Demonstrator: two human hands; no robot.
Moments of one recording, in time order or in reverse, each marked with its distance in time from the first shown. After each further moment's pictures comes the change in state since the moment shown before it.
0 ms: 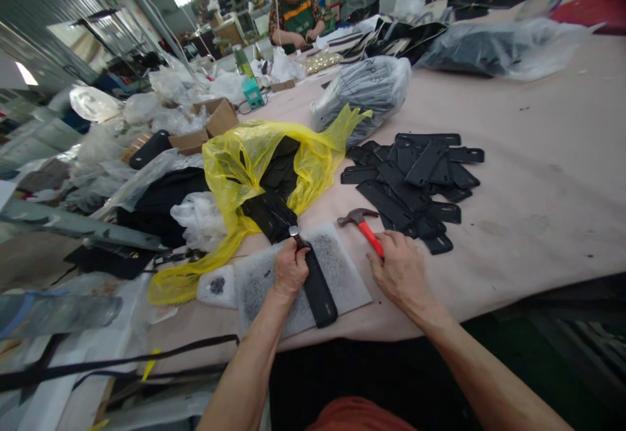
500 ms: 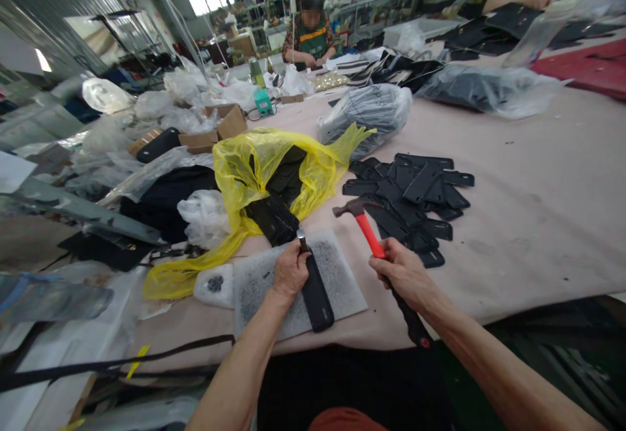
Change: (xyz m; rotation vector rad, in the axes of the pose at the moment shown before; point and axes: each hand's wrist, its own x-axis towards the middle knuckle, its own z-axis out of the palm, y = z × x) left_hand -0.001 0.001 -0.001 -0.025 0.002 0.026; right_hand 0.020 -0.009 -0.039 0.845 -0.380 0.395
